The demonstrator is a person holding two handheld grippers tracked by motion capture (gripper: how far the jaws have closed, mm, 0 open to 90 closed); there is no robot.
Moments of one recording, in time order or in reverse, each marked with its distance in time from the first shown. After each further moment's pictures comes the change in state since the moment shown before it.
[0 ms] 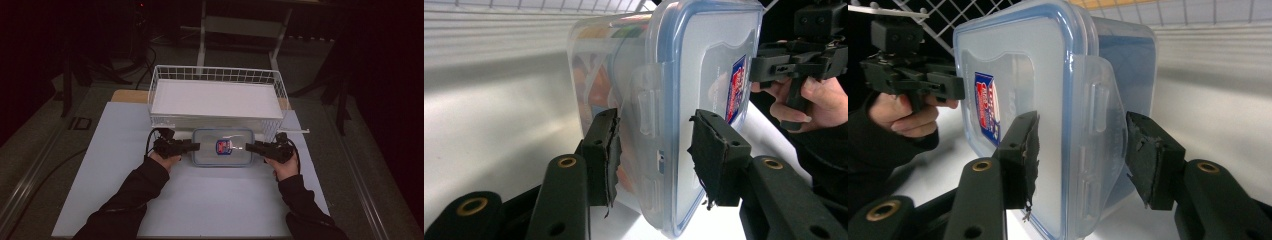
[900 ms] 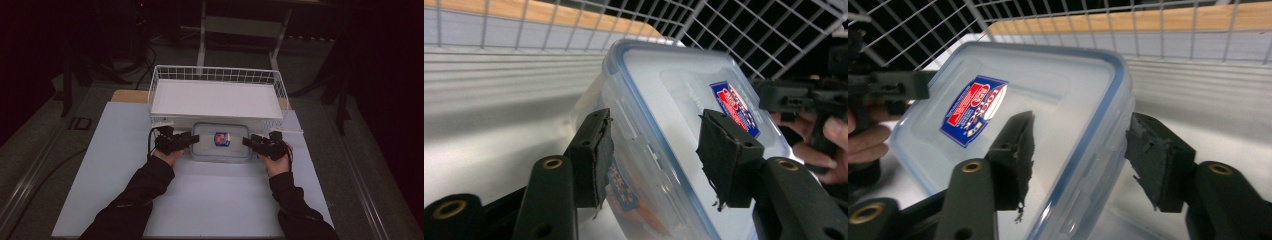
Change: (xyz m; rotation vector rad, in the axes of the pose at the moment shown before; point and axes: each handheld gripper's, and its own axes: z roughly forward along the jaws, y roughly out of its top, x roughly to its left) left arm 0.013 0.000 0.012 -0.145 0.090 -0.011; right arm 0.004 0.002 0.020 -0.089 -0.191 -0.067
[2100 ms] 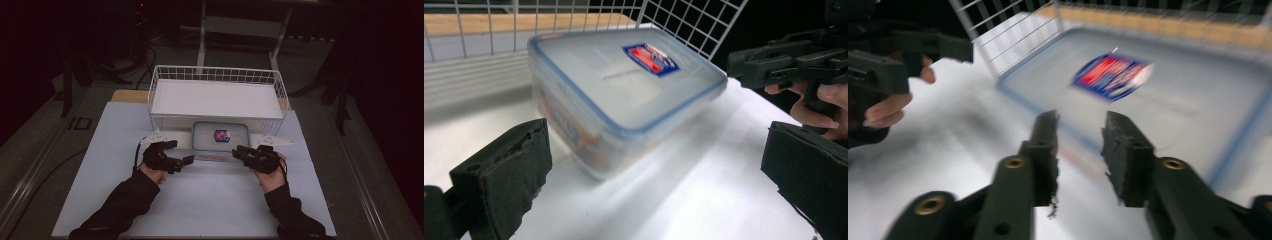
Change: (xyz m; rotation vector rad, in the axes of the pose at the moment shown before) left arm -0.047 -0.019 -0.064 0.040 -0.007 0.200; right arm 0.074 -0.011 -0.020 0.033 0.077 -0.176
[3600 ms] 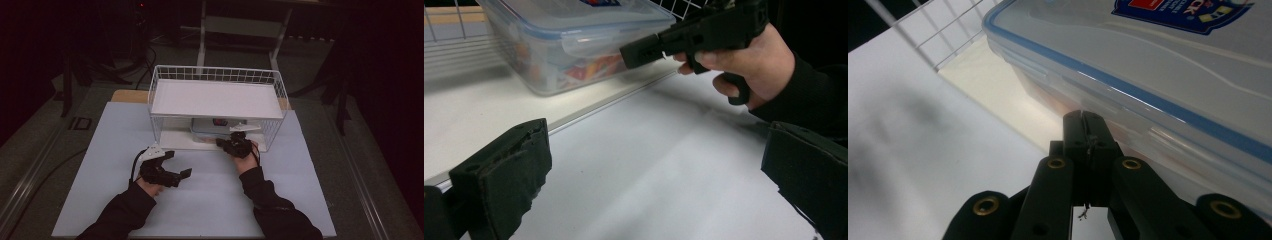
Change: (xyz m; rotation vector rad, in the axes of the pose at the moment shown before) left arm -0.012 -0.028 -0.008 0.002 0.025 0.059; right arm -0.017 0.011 0.099 0.123 -0.074 0.031
